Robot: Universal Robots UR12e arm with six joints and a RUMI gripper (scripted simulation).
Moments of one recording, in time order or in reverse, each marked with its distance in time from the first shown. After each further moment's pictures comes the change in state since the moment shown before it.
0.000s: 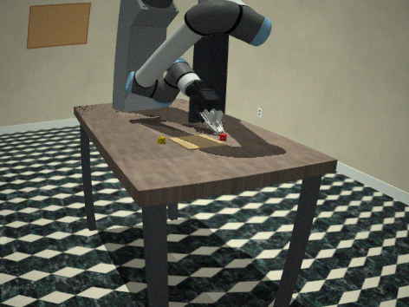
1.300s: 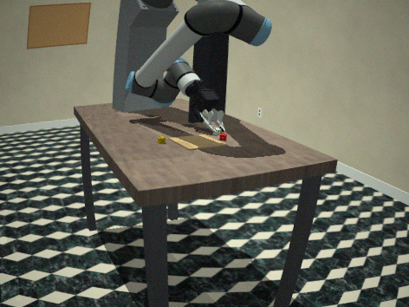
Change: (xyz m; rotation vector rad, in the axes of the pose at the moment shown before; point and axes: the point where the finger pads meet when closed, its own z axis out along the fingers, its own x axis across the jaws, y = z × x) arm 0.000 0.000 0.000 0.000 0.000 0.000
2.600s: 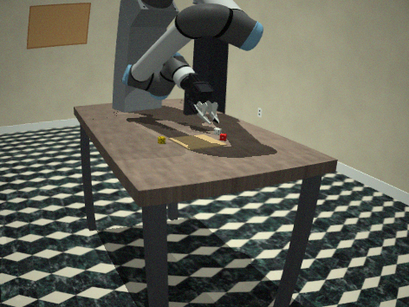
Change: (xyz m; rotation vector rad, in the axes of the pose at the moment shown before) arm 0.000 0.000 -0.044 0.000 0.000 0.000
